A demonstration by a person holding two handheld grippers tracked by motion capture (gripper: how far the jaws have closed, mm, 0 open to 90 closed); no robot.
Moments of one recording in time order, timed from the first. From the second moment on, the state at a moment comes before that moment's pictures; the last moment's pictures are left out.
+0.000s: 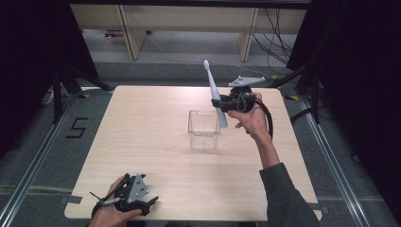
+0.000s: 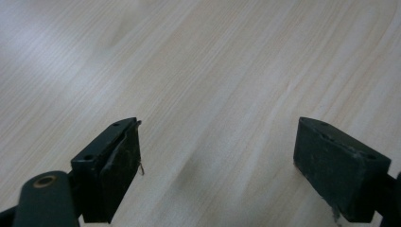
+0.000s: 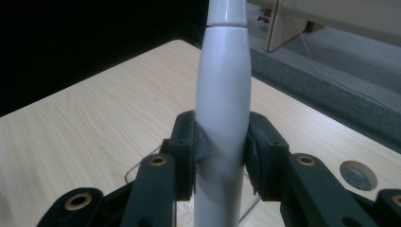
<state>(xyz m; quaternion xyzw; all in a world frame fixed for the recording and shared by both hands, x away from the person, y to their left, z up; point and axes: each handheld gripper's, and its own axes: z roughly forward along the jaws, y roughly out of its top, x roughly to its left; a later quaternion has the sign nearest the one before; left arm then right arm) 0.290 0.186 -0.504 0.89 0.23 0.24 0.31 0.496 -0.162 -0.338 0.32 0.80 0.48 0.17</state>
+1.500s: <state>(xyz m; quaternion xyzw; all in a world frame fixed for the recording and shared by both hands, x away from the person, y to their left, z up) 0.290 0.187 -0.503 0.89 0.23 0.24 0.31 0.526 -0.099 -0.401 0.30 0.87 0.36 0.15</state>
